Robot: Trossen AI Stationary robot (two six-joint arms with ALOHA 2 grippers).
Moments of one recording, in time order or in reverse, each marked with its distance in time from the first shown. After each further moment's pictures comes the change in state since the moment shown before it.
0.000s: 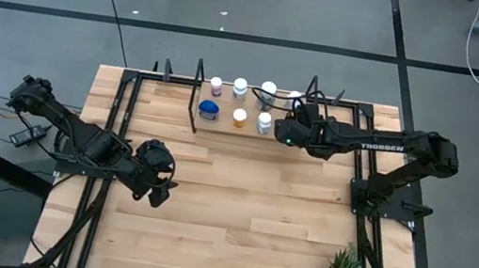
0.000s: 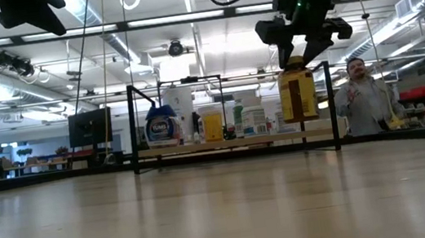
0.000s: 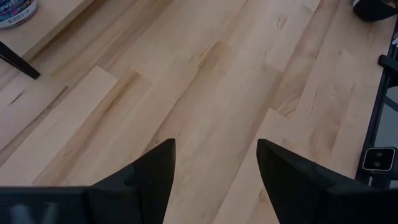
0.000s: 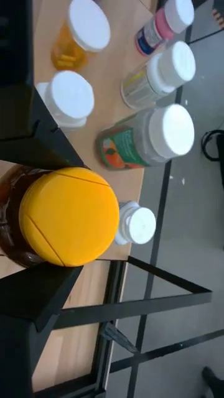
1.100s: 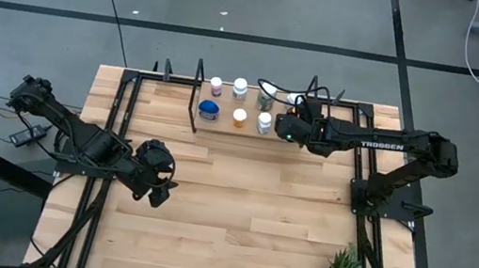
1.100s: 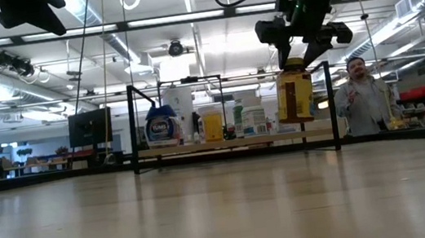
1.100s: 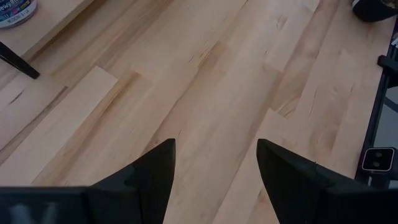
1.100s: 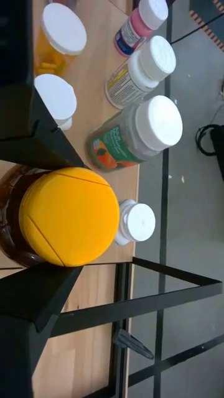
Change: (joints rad) left arm 0.000 0.000 0.000 0.001 0.000 -0.001; right arm -0.027 0.000 0.000 0.019 -0.020 0.090
